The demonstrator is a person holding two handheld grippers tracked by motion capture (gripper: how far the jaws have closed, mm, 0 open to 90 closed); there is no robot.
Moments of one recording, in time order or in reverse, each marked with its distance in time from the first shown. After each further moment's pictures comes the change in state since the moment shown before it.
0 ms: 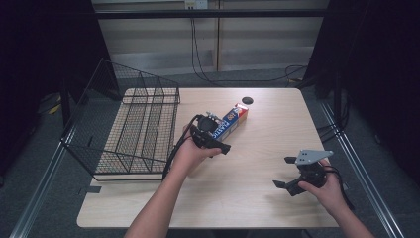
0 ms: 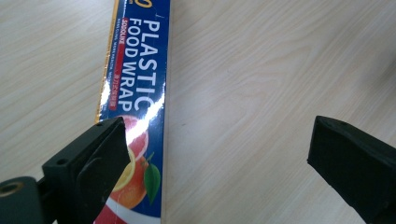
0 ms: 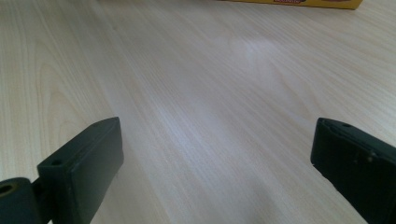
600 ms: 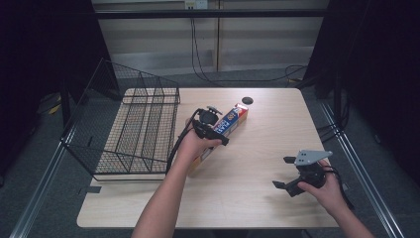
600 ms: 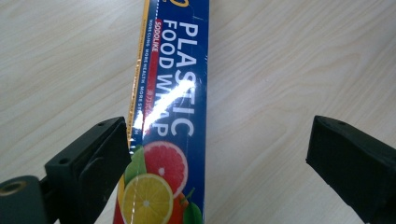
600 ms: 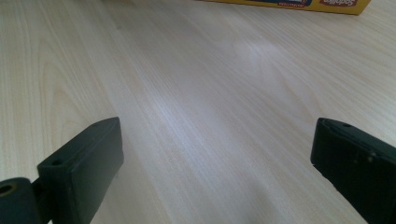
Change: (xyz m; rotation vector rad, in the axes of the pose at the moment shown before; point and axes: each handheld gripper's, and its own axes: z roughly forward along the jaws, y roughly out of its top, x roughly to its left) left arm 0.025 0.014 0.026 0.033 0.047 -0.041; right arm 0.002 0.002 0.001 -0.003 0.011 -0.022
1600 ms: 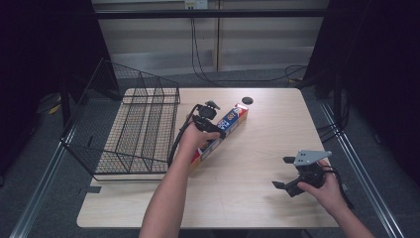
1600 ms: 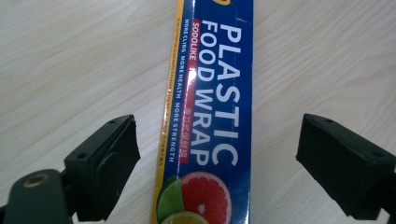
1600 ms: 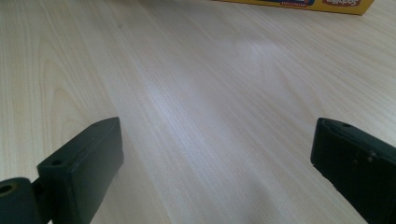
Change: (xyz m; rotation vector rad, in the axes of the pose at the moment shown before) left arm 0.023 0.012 0.023 0.065 0.009 -0.053; right arm 0.000 0.000 0.002 0.001 0.004 -0.009
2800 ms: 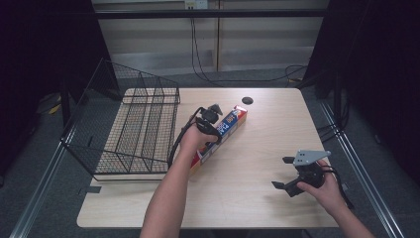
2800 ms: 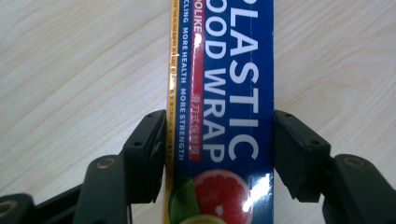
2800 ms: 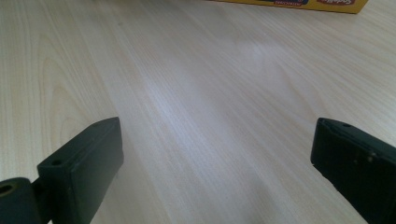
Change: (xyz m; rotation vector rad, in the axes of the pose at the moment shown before) left arm -0.004 0.001 0.008 0.178 0.019 0.064; right arm 0.000 0.000 0.002 0.009 0.004 -0.003
